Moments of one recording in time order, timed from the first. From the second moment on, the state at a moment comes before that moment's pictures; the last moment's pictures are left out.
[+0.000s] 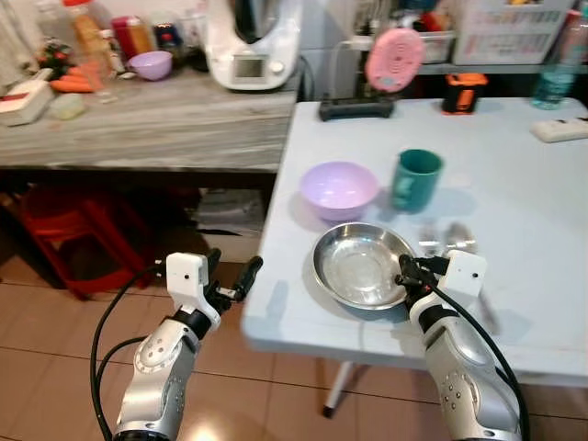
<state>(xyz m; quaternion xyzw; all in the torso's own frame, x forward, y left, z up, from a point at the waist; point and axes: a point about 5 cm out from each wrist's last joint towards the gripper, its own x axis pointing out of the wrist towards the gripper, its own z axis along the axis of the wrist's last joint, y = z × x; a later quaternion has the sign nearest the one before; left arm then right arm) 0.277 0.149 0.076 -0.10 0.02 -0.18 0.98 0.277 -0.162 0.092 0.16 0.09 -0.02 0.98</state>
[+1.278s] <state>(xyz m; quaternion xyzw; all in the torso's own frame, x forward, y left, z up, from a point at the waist) 0.283 0.138 0.079 -0.11 0.01 -0.20 0.97 0.276 -0.168 0.097 0.14 0.05 -0.04 0.99</state>
